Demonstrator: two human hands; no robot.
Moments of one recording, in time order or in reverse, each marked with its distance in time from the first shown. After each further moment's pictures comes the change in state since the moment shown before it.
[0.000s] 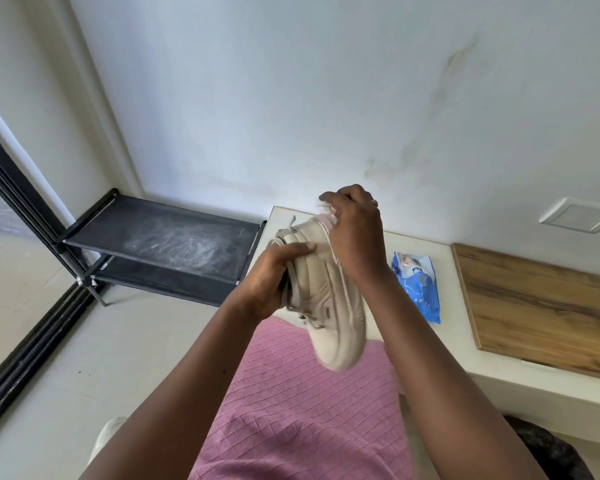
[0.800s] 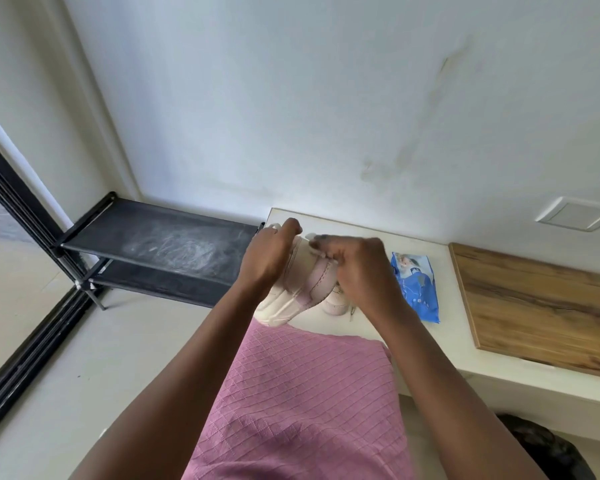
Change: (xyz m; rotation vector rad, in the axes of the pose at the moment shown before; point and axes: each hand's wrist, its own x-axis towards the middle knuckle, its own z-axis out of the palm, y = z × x) left_hand 0.010 0.020 0.011 0.623 0.395 0.110; right_hand -0.041 -0.010 -0.037 0.181 -0.286 0.013
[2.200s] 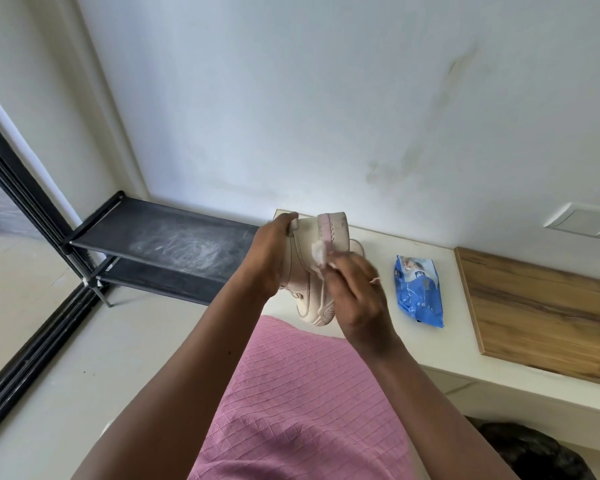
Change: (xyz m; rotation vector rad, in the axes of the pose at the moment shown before) left_hand 0.009 0.001 0.000 -0.416 -0.148 -0.248; right_hand -0.035 0.018 0.035 -0.396 0.525 -0.487
